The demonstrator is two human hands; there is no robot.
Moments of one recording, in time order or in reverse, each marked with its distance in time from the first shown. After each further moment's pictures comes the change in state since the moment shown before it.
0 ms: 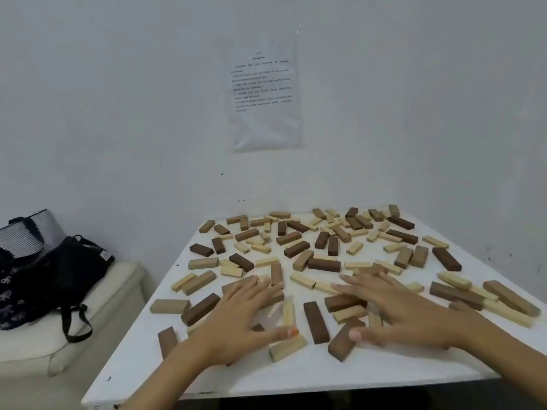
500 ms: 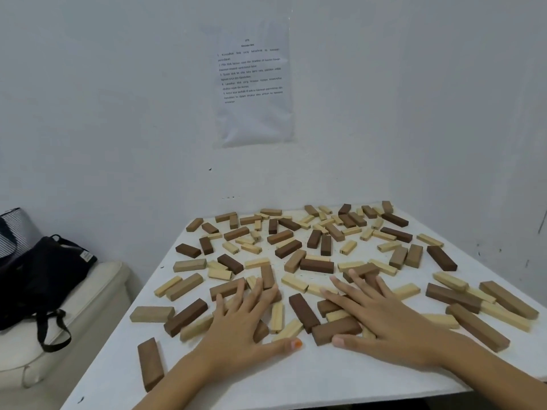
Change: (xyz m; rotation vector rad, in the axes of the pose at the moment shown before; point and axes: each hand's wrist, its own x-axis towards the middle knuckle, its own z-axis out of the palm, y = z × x) left_hand 0.022 -0.005 0.032 0.088 0.022 -0.059; right_hand 0.016 0.002 0.025 -0.191 0.017 0.055
